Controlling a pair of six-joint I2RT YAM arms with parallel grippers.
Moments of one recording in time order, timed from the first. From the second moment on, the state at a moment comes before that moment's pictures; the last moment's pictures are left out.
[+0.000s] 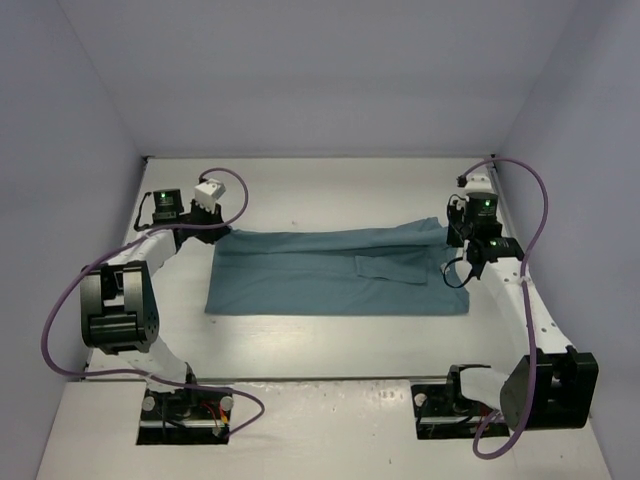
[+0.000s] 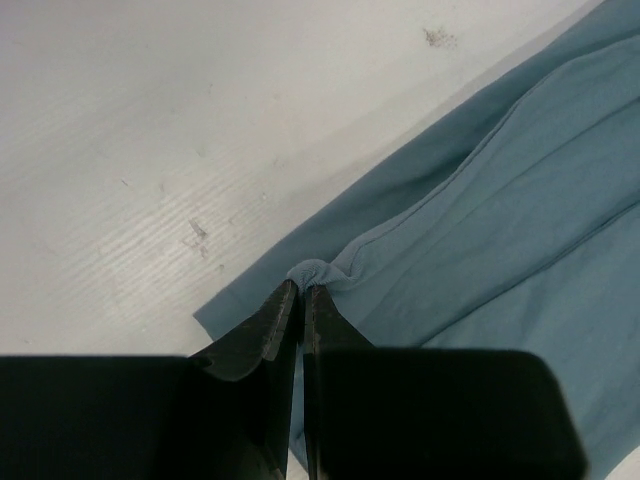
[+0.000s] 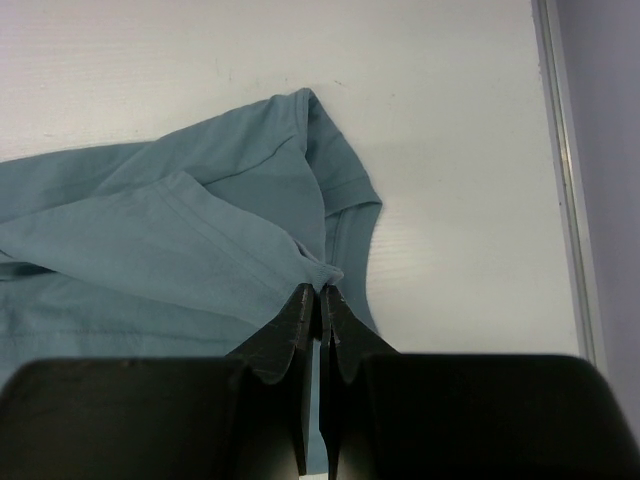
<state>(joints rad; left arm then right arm) 0.09 1.64 1.00 -0.11 0.65 0.33 0.03 1.18 0.90 -0.36 0.14 0.02</state>
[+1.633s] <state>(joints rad) 0.11 1.89 1.30 -0.10 0.73 0.31 0.02 1.25 0.94 -0.35 0.08 0.06</state>
